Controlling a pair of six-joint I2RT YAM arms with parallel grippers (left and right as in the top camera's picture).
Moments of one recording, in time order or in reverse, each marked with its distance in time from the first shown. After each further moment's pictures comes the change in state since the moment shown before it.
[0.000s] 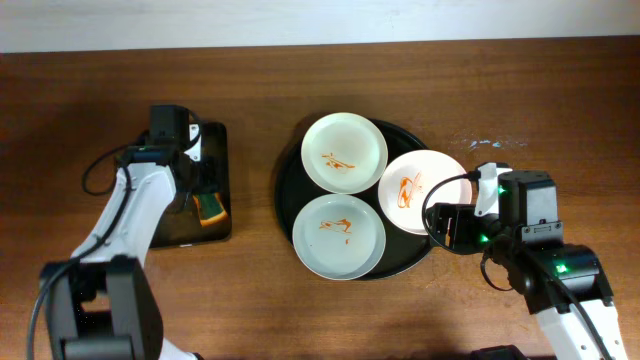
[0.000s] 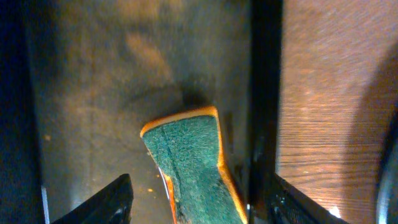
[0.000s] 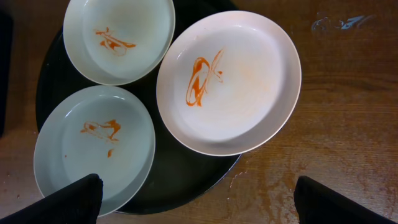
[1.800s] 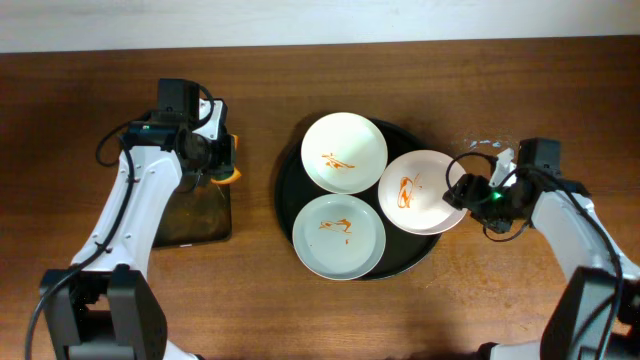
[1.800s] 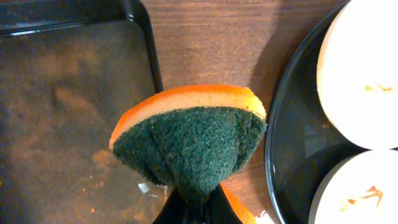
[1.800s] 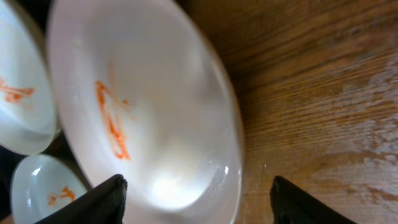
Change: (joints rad) left arm -0.069 -0.010 0.188 -0.137 0.161 0.045; right arm -0.351 0.639 0.002 0.264 -0.293 0.063
